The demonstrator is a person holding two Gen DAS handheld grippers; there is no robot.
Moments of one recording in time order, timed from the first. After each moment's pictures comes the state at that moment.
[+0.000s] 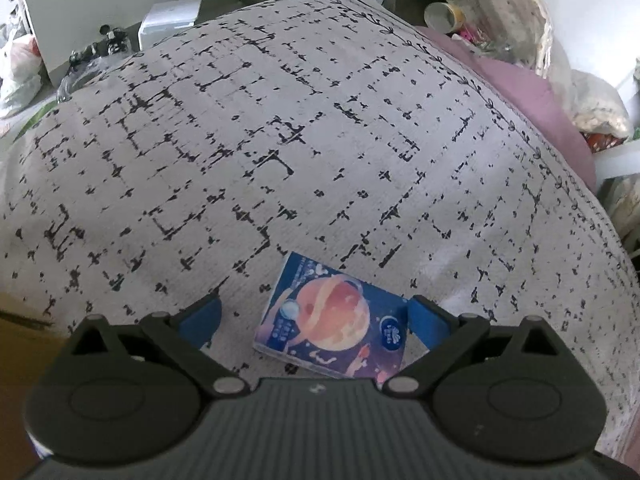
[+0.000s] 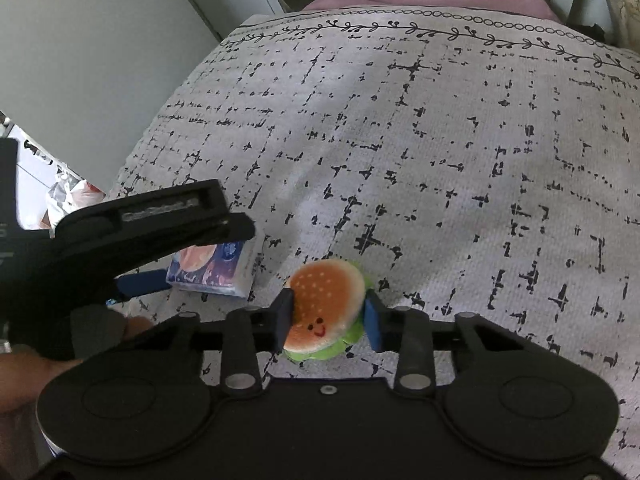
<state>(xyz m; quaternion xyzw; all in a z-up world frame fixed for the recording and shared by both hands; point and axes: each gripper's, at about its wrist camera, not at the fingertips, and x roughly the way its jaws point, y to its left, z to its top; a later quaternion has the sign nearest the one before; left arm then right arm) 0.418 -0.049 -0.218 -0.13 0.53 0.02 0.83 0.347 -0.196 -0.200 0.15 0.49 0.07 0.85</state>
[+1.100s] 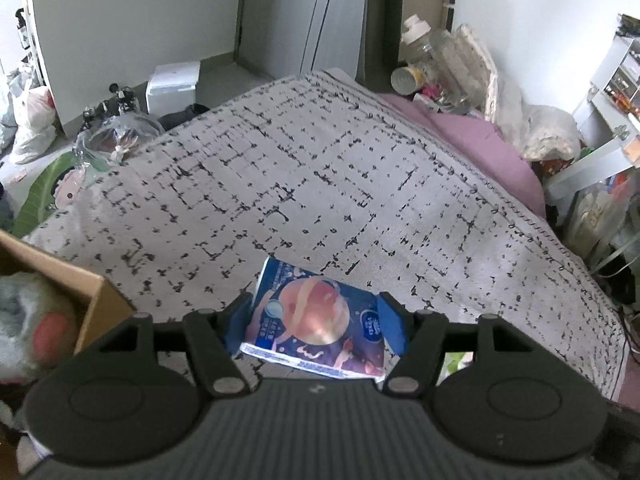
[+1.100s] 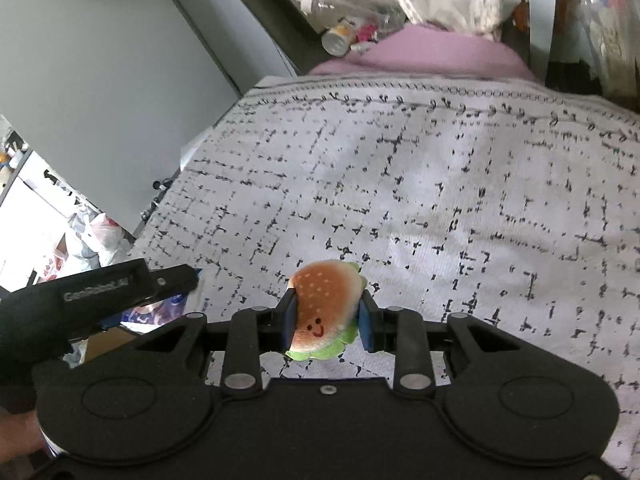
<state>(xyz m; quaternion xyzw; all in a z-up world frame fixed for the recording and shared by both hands) 0.347 -0.047 -0.123 -0.12 0.46 0.02 0.88 0.310 -0.228 -0.138 0.16 0.43 0.08 0.89</state>
